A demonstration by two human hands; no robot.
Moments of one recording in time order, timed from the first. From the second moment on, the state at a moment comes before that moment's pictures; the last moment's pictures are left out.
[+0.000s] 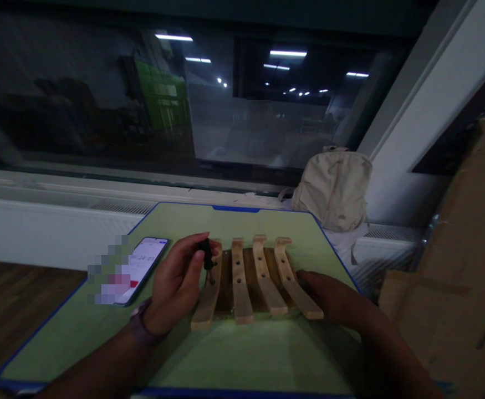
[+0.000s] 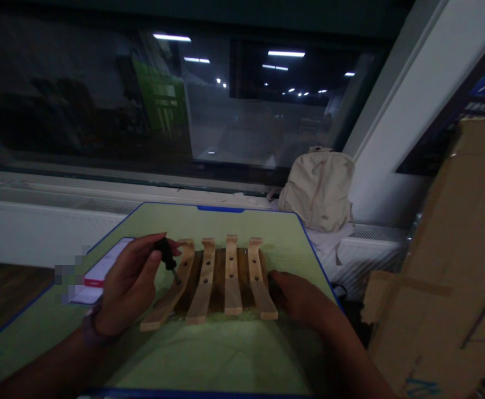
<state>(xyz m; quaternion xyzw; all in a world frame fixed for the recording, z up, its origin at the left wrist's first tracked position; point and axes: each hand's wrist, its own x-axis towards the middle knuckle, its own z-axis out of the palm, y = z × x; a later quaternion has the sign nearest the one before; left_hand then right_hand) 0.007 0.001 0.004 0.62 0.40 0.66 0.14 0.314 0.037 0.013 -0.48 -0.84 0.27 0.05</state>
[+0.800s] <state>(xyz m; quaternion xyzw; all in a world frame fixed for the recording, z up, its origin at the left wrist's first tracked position) -0.004 0.002 0.002 0.66 0.42 0.62 0.02 0.319 0.038 0.002 -0.48 -0.84 0.27 0.05</state>
